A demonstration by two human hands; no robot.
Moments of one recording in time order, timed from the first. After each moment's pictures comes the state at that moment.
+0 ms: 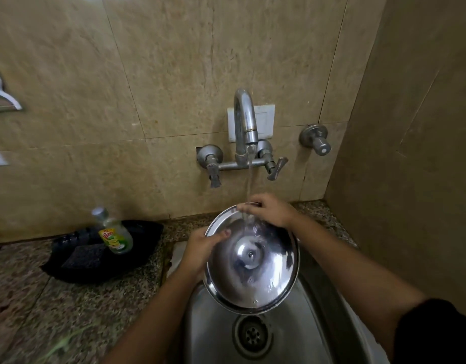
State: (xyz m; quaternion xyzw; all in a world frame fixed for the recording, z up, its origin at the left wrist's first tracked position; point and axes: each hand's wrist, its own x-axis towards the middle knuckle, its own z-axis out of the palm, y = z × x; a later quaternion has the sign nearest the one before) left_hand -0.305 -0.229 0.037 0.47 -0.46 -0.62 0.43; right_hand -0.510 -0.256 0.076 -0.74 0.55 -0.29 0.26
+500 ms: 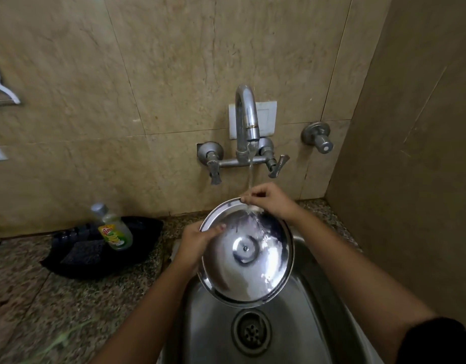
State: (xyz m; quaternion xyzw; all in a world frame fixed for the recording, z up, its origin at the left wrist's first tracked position) left_hand -0.298 -0.239 0.036 0.49 -0.46 -0.59 0.45; right_hand -0.508 -0.264 0.079 -0.65 0.53 -0.38 0.38
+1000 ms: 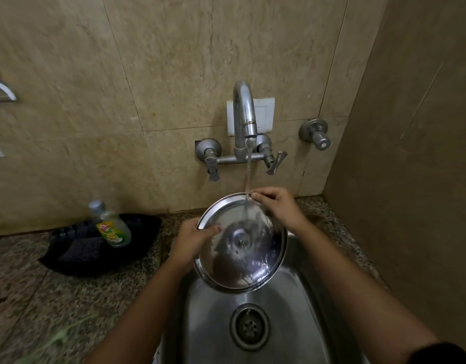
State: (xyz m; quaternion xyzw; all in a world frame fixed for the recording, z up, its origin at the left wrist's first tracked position) left_hand -0.292 -0.238 0.042 0.50 -0.54 -0.53 0.43; right_hand -0.511 -0.239 0.066 -0.56 0.54 -0.49 0.38
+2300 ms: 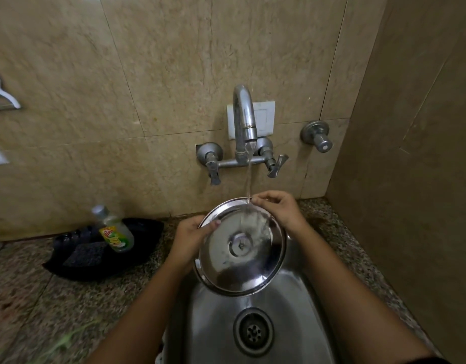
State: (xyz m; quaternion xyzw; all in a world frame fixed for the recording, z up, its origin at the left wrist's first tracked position) left_hand -0.287 -0.245 0.047 0.48 -0.54 -0.53 0.44; right_hand -0.509 -0.240 0.062 -0.49 0.55 -0.54 0.42
